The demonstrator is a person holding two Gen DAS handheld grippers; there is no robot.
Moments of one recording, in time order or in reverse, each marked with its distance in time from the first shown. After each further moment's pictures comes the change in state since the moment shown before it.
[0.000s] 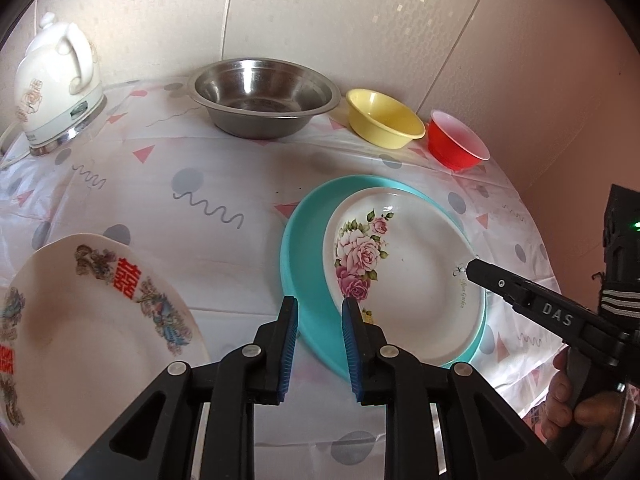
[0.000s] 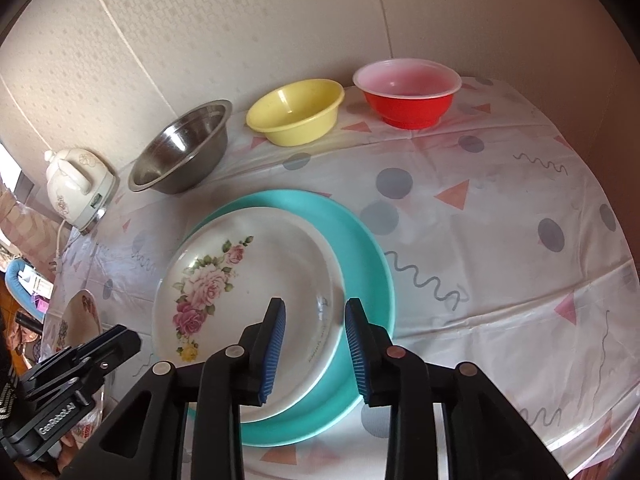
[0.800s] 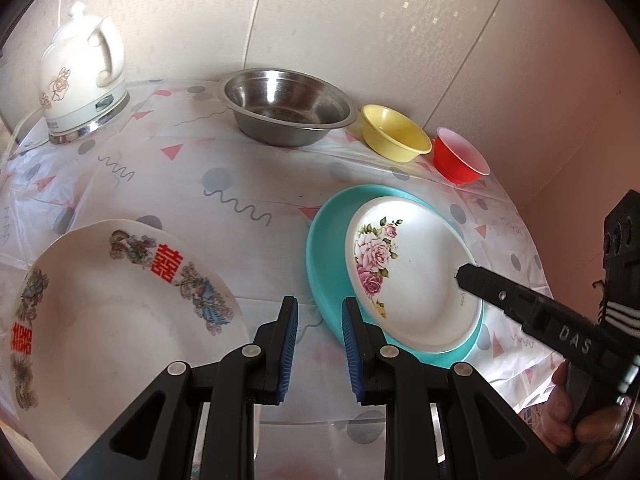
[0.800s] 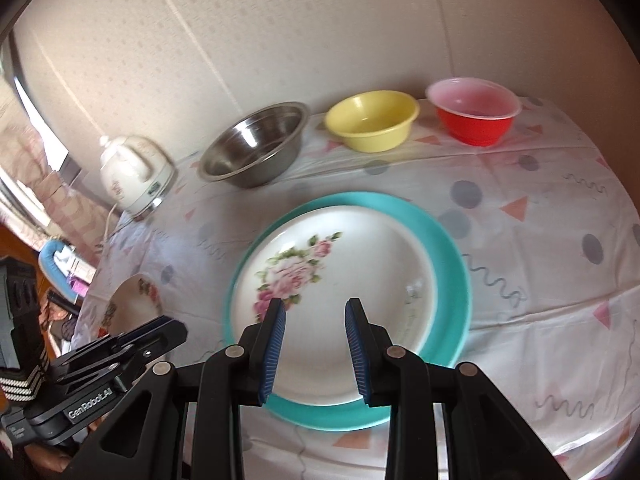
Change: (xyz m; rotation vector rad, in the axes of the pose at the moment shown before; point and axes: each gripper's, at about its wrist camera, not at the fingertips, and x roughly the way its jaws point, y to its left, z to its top) left arm -0.023 0.019 -0.011 -0.047 -0.039 -0.009; right arm -0.017 0.052 -0.014 -0.114 -0.020 0.195
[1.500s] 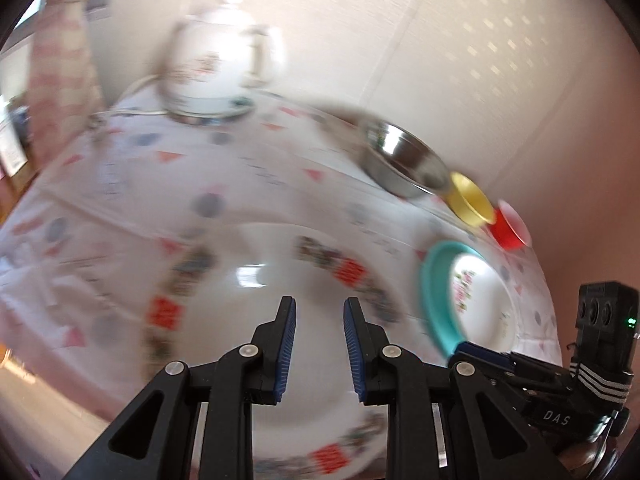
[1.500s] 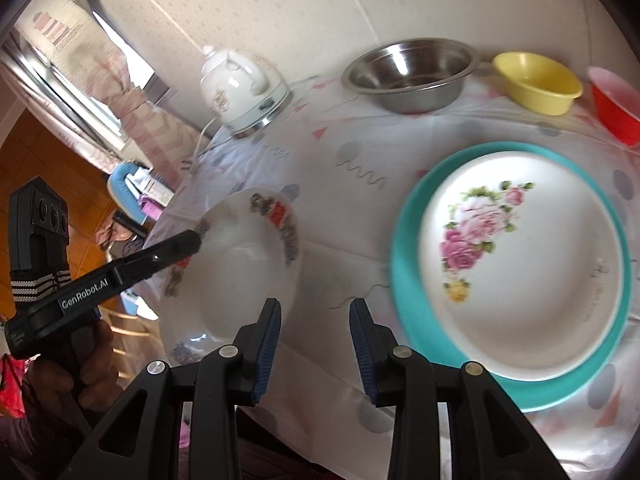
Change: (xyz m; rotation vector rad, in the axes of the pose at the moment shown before) left arm -0.077 0.115 -0.018 -0.232 -0.127 0.108; right arm 0.046 0.088 -0.026 -0.162 0.201 0.292
